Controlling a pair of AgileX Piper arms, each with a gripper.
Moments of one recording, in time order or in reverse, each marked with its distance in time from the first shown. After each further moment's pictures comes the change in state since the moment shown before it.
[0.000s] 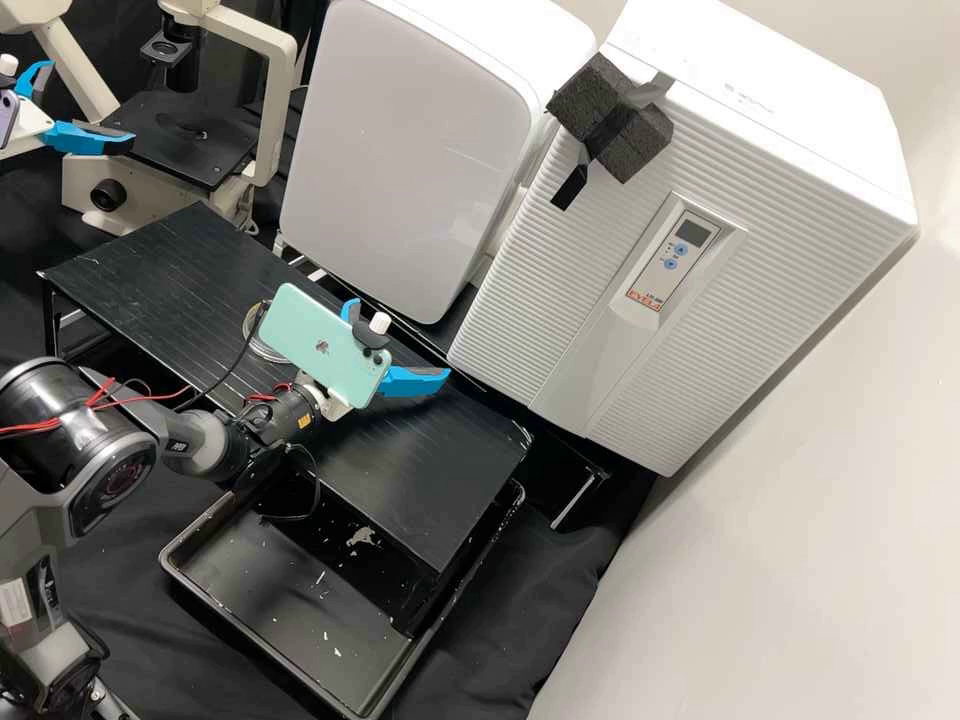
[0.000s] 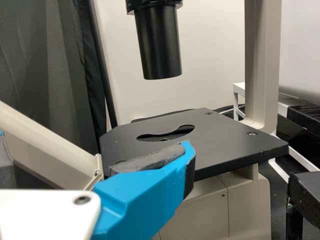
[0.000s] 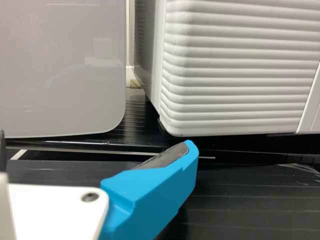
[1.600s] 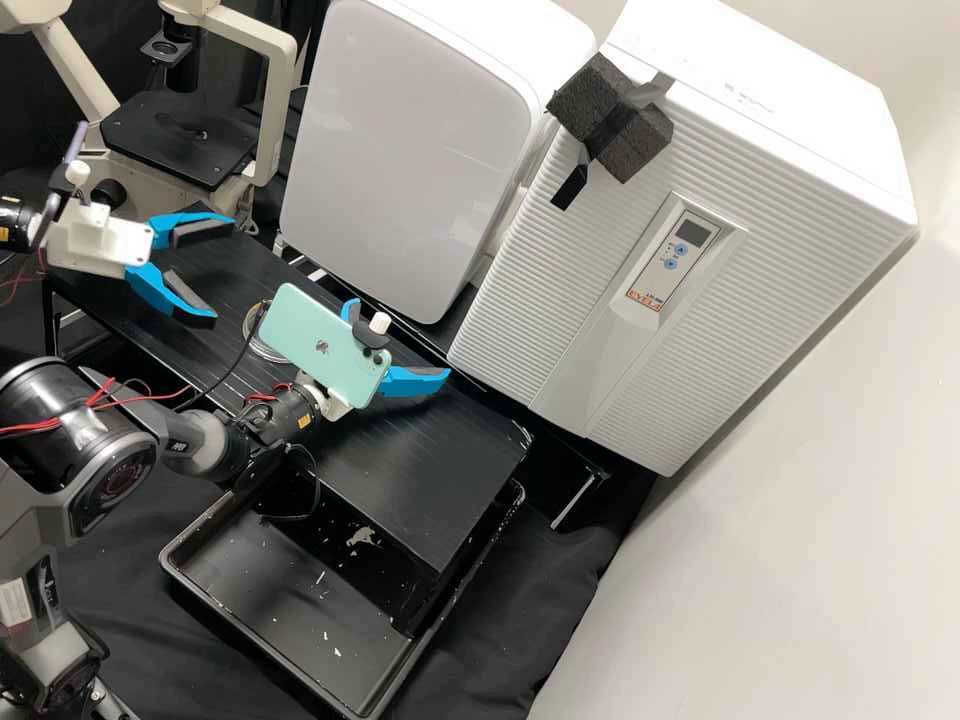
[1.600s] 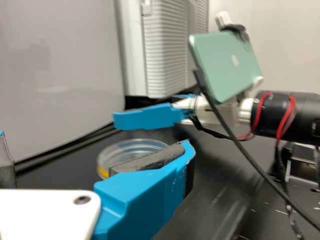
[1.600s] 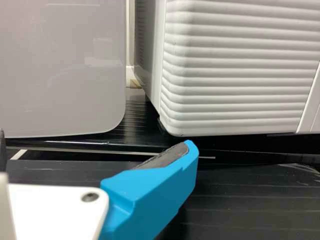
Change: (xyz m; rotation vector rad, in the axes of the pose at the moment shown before) left arm -0.034 -0.012 0.191 -0.048 -0.912 -0.199; right arm 0.000 0.000 0.000 0.000 0.000 0.000
